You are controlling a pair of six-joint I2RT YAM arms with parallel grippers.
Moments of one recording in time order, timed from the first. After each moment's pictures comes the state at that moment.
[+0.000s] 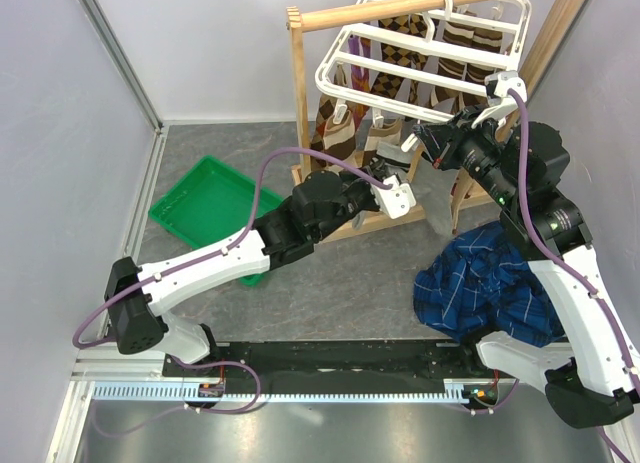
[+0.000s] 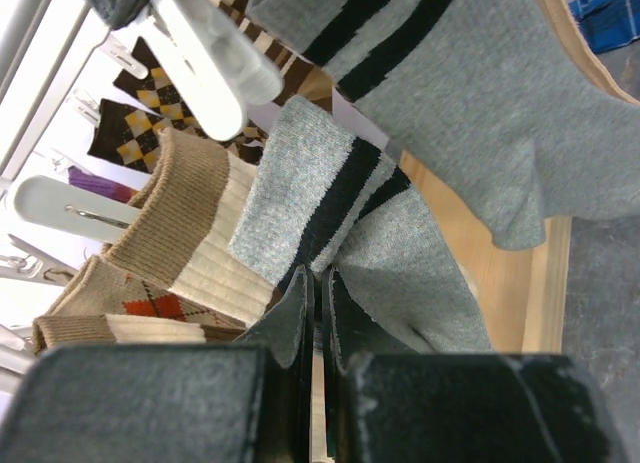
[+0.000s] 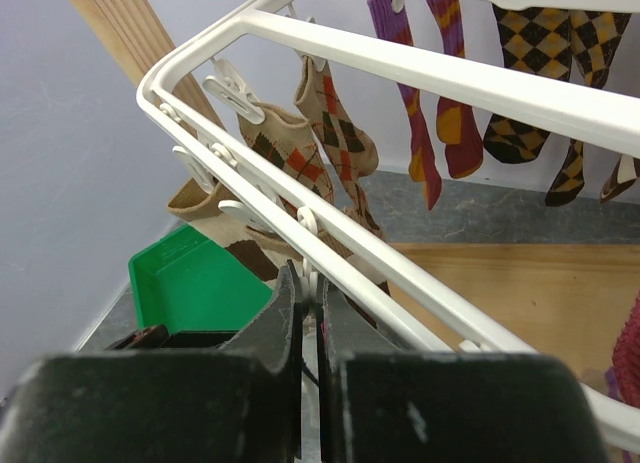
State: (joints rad) left arm -1.07 1.46 1.32 0.14 -0.22 0.81; right arm 0.41 1.06 1.49 -0.43 -0.08 0.32
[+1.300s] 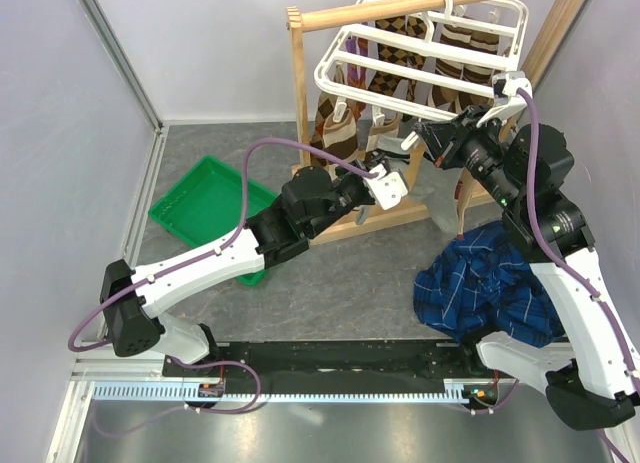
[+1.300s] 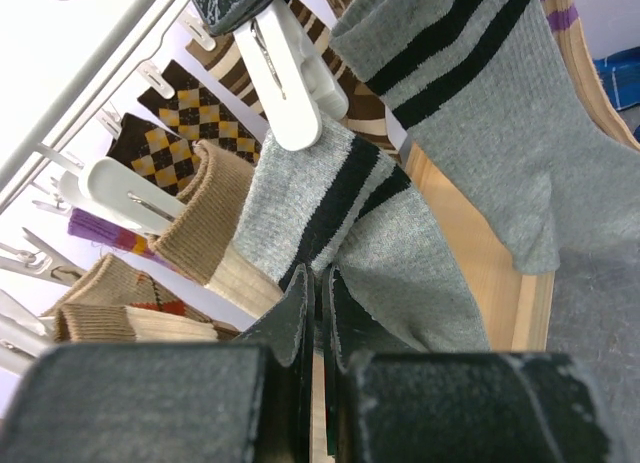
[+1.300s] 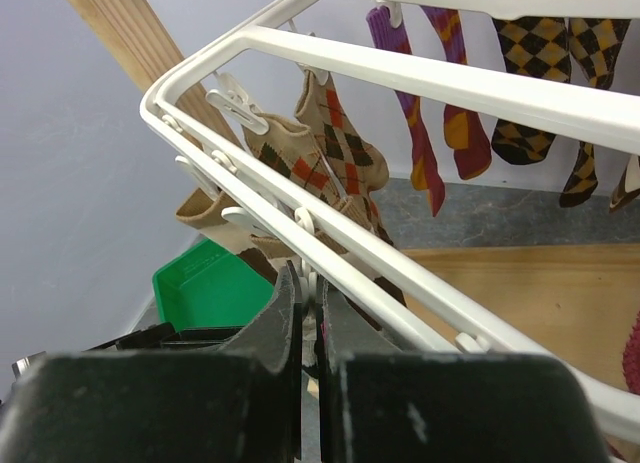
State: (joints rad) left arm -1.05 1.44 1.32 0.19 -0.17 0.71; right arm 0.41 1.05 1.49 -0.41 -0.07 0.38
